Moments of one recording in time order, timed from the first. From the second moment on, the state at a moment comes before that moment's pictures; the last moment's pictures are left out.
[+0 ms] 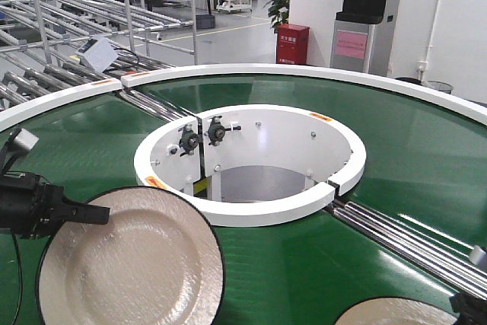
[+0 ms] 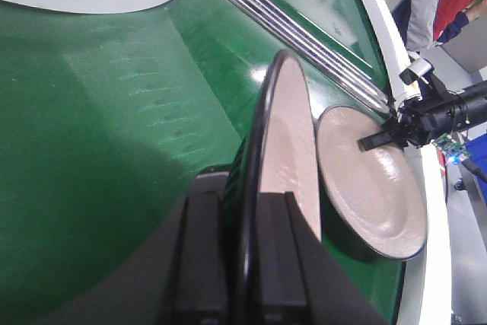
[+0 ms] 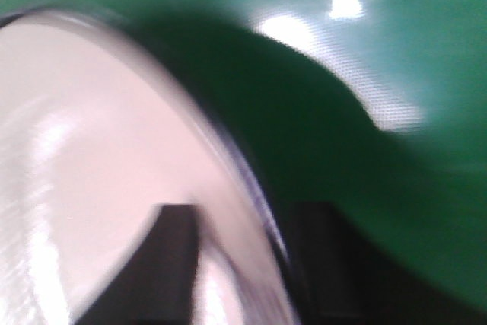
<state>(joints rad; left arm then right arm) 0.20 1.72 -1.33 -1.20 1.18 0.90 -0.39 1.91 -1.15 0.75 1.08 -0.67</state>
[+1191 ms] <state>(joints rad) 0.27 1.63 -1.32 -1.47 1.18 0.73 -0.38 1.34 -1.15 1.18 1.13 -0.55</state>
